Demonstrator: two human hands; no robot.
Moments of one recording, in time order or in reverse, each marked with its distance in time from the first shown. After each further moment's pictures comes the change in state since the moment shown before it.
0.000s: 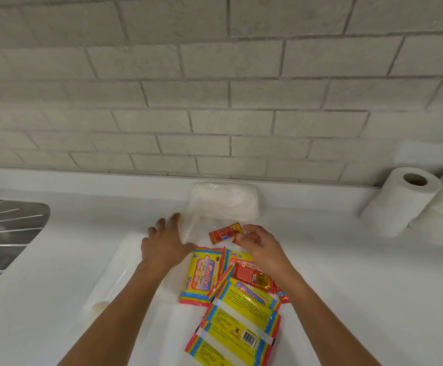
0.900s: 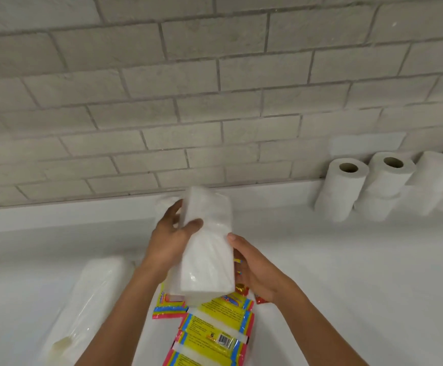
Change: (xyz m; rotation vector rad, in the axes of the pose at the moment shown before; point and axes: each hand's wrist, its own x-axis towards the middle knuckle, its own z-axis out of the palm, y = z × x) left_hand -0.052 0.093 -0.046 -1.059 -0.050 0.170; right_hand -0.058 -0.001 -0.037 0.720 -0.230 0.115
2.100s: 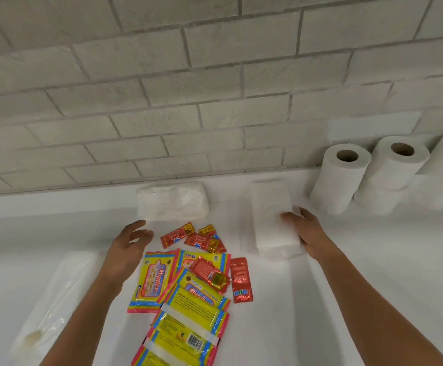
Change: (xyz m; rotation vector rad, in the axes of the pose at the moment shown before) left_hand 0.027 -0.070 -0.007 0.184 0.148 -0.155; right_hand 0.049 -0.042 -0.206 -0.145 0.563 -0.035
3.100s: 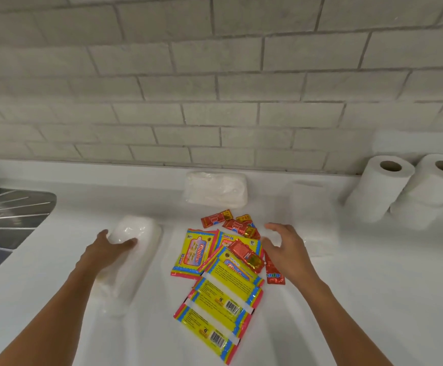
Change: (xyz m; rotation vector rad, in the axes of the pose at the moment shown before) left_hand -0.007 -0.117 -0.149 0.440 0.119 -0.395; right_hand -0.136 0.034 0.110 -0.726 -0.095 -0.520
